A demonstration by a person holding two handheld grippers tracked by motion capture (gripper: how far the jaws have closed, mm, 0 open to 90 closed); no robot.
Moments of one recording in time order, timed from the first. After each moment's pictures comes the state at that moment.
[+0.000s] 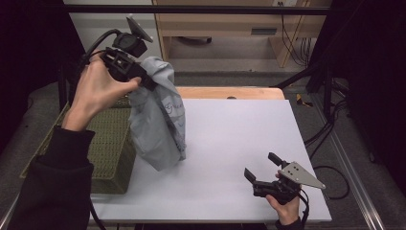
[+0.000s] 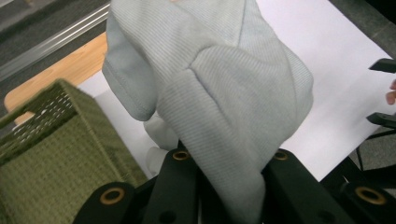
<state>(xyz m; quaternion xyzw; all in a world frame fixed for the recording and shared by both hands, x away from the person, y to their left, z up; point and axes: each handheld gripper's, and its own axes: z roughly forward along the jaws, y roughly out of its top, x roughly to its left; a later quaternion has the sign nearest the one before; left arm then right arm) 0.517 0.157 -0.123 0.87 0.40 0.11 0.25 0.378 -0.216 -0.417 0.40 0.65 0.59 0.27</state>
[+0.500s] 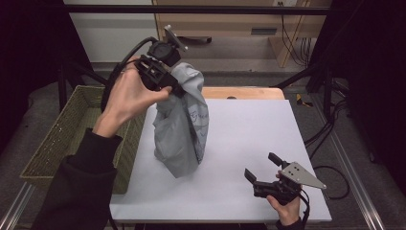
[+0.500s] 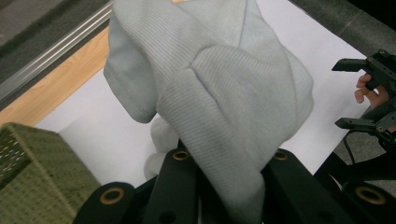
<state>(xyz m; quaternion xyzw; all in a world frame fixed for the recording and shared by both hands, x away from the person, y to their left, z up) 0.510 0.101 -0.138 0.90 0.34 0.10 0.26 0.378 -0.218 -0.417 0.39 0.65 0.59 0.27</state>
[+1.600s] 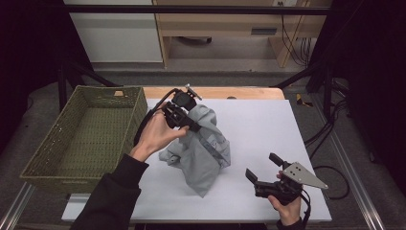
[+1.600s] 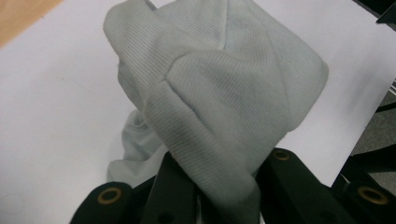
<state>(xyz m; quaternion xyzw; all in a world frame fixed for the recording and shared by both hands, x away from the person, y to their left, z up) 0.531 0.082 -0.278 0.91 0.31 0.04 0.26 0.377 -0.221 -0.418 0.40 0.65 0.59 0.26</state>
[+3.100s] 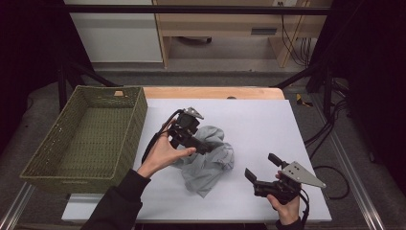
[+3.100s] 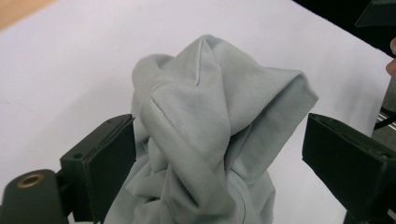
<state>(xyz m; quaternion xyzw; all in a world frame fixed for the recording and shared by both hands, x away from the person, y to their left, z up) 0.509 0.078 -0.333 0.88 0.29 0.05 0.36 0.380 -0.220 -0.421 0.41 0.65 0.59 0.26</state>
